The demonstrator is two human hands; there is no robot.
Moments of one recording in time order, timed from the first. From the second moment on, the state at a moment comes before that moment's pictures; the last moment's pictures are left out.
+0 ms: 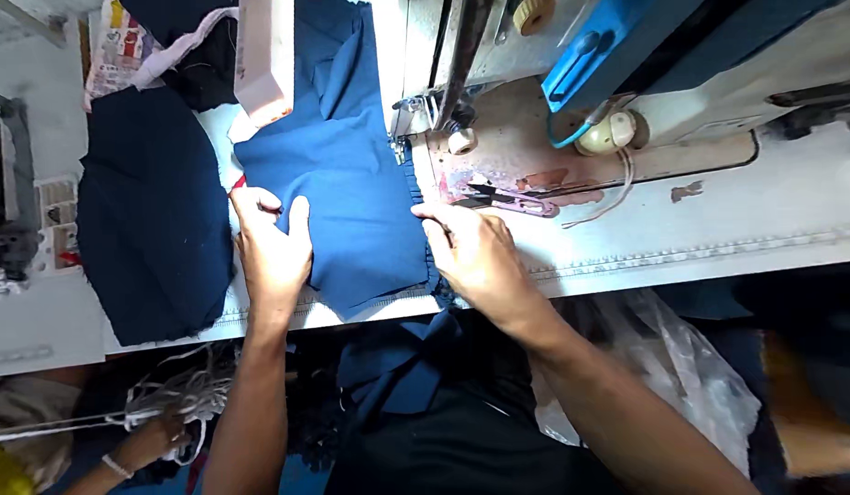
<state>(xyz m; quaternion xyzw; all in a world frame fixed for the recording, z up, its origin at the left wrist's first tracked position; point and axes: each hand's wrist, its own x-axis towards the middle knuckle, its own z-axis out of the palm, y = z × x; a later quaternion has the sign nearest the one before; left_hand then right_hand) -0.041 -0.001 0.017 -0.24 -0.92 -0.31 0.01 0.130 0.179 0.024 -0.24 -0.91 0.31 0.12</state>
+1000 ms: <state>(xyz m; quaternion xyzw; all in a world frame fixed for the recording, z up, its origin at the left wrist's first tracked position) -0.102 0.065 -0.018 -0.73 -0.64 -0.24 -0.04 0.102 0.176 0.009 -0.21 -0.94 0.22 0.13</state>
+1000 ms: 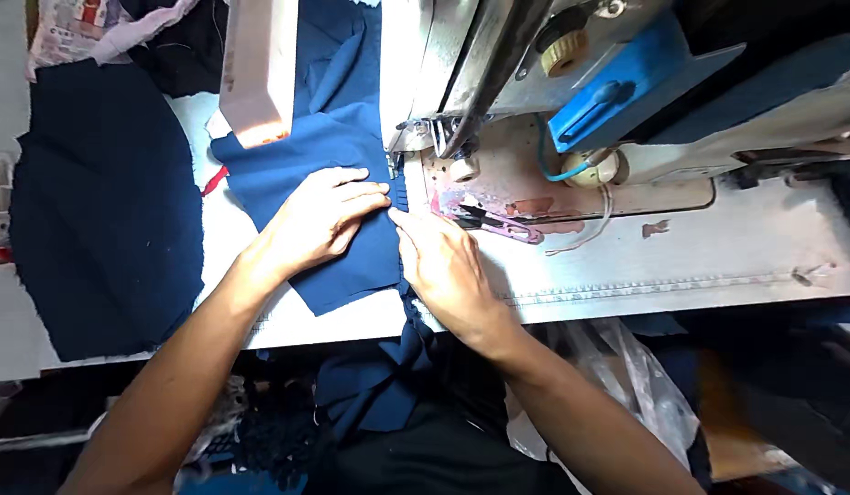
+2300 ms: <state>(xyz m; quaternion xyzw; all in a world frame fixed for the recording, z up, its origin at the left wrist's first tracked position) -0.076 0.048 -0.024 -0.71 -0.66 -0.25 -0.03 0.108 0.170 0.022 -0.30 -0.92 0.24 0.08</state>
